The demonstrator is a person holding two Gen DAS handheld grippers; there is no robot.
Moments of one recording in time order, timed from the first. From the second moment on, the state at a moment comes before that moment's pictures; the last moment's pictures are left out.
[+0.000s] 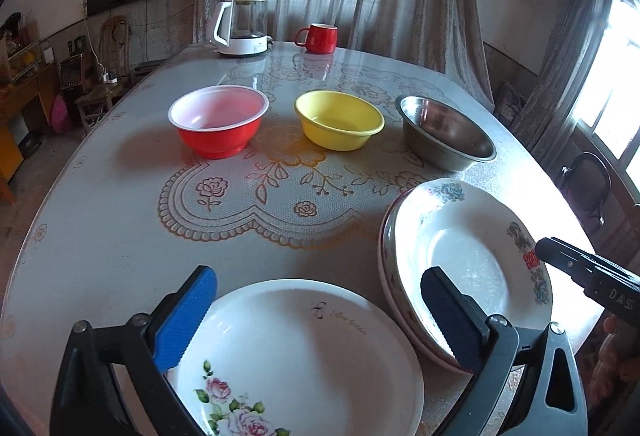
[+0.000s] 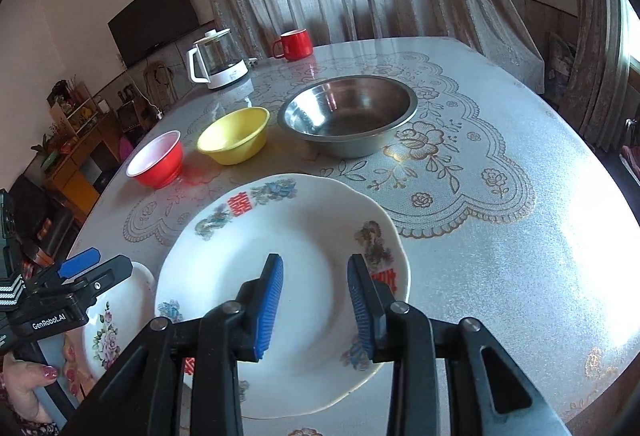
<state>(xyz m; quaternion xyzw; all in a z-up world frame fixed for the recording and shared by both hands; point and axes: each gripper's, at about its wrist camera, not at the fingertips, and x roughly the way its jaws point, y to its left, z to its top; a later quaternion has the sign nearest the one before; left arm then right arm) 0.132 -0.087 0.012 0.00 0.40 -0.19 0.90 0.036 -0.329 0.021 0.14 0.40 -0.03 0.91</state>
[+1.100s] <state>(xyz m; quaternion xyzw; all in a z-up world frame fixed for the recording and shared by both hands) 0.133 0.014 -0.024 -0.10 0.44 -0.20 0.87 0.023 -0.201 0.001 0.11 0.48 0.15 0.86</state>
